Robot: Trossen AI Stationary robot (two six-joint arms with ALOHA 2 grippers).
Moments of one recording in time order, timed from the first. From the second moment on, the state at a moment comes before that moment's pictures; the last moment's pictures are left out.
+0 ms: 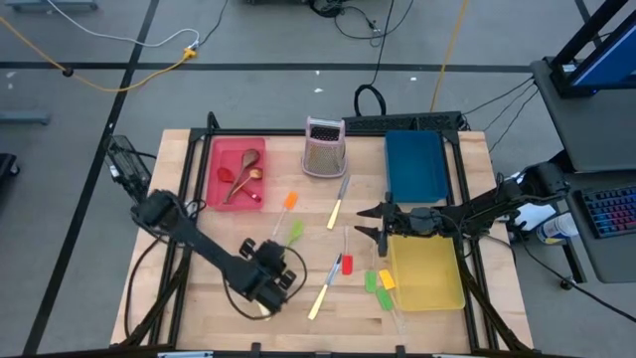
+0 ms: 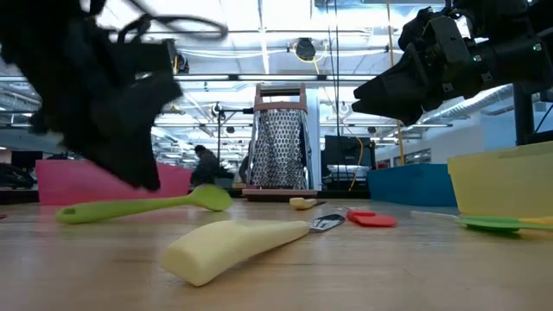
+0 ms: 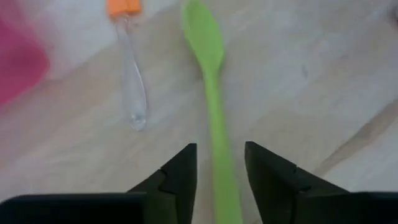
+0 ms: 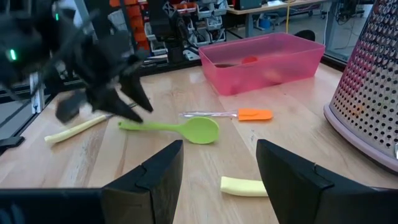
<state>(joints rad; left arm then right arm) -0.59 1.92 1.15 -0.85 -0.66 -1.51 0.21 1.31 0.29 0.83 0.36 0.22</state>
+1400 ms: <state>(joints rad) -0.53 1.61 1.15 -1.27 -0.93 -1.69 0.21 1.31 0.29 0.83 0.36 0.22</state>
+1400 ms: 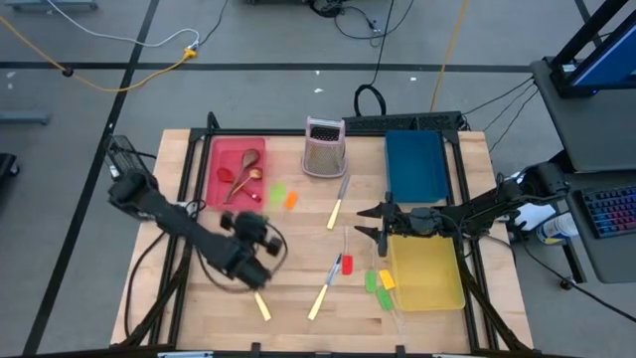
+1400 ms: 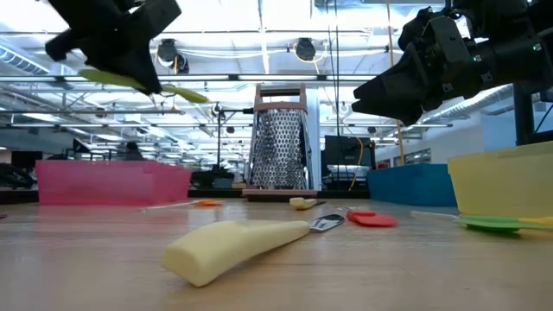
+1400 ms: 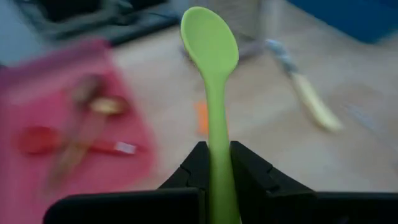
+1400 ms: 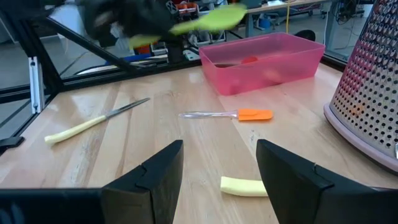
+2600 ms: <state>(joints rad) 0.33 1.53 0.84 -0.92 -0.65 -0.93 0.21 1.31 0.29 0.83 0.36 0.22</state>
